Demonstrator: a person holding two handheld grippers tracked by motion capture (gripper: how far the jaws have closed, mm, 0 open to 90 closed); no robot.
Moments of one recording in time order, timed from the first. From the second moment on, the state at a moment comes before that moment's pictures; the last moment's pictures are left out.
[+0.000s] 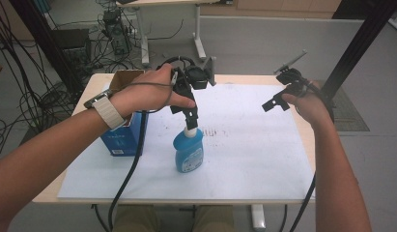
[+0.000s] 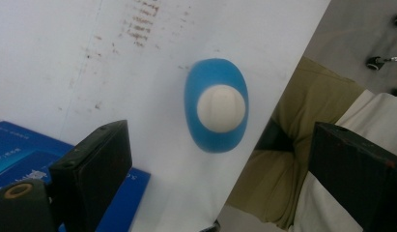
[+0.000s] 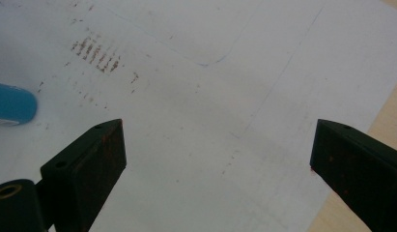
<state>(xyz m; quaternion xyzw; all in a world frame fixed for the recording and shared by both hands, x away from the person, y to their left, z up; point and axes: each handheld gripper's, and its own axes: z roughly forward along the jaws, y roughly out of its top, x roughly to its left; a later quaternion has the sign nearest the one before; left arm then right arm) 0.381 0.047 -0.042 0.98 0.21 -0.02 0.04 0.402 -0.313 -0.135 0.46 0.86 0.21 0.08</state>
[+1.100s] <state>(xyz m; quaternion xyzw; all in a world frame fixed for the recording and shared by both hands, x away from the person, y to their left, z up) 0.377 0.037 -0.075 0.97 0.25 -0.02 0.03 0.403 -0.310 -0.137 0.46 0.86 0.21 0.08</state>
